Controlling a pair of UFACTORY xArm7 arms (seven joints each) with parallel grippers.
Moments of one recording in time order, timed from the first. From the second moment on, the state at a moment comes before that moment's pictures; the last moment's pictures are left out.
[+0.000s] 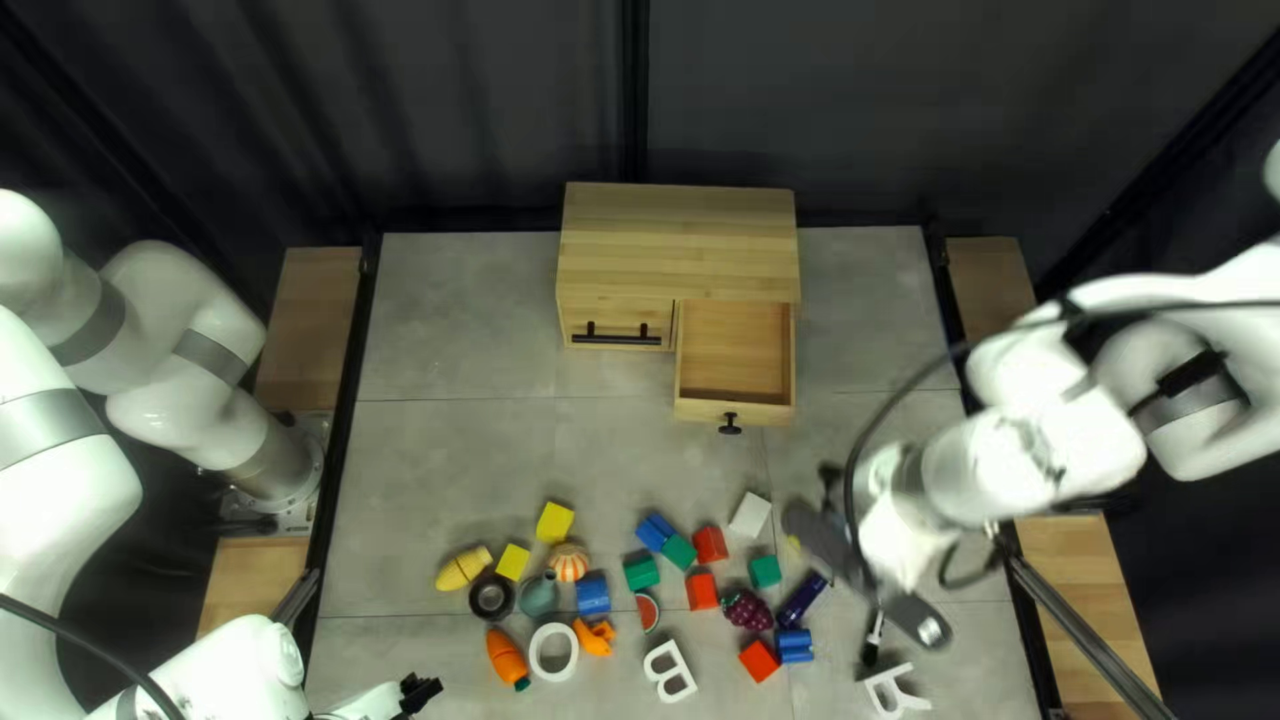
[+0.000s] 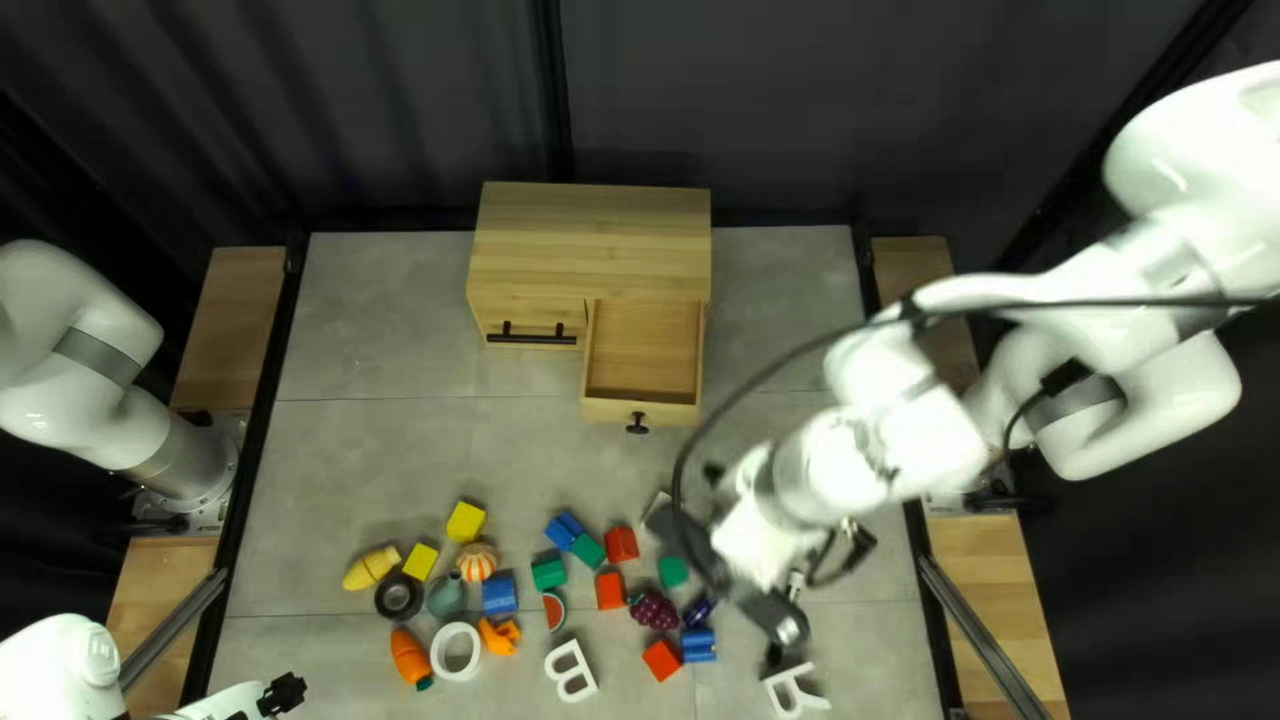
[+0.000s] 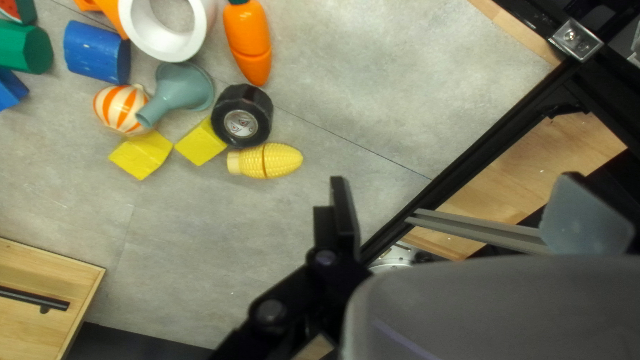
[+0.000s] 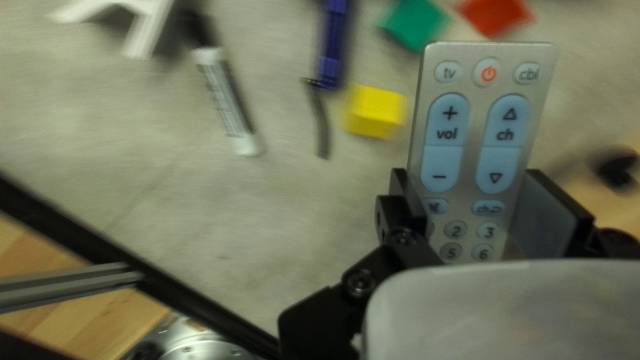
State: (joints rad) left arm -0.38 -0.02 -0.59 1.10 0.03 1.37 0.09; right arm 0.11 -0.46 0.16 0.62 -0.22 0.90 -0.27
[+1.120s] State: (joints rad) left arm -0.38 -0.02 -0.59 1.10 0.03 1.37 0.09; right arm 0.11 -0.09 -0.11 1.00 0.14 0.97 -1.38
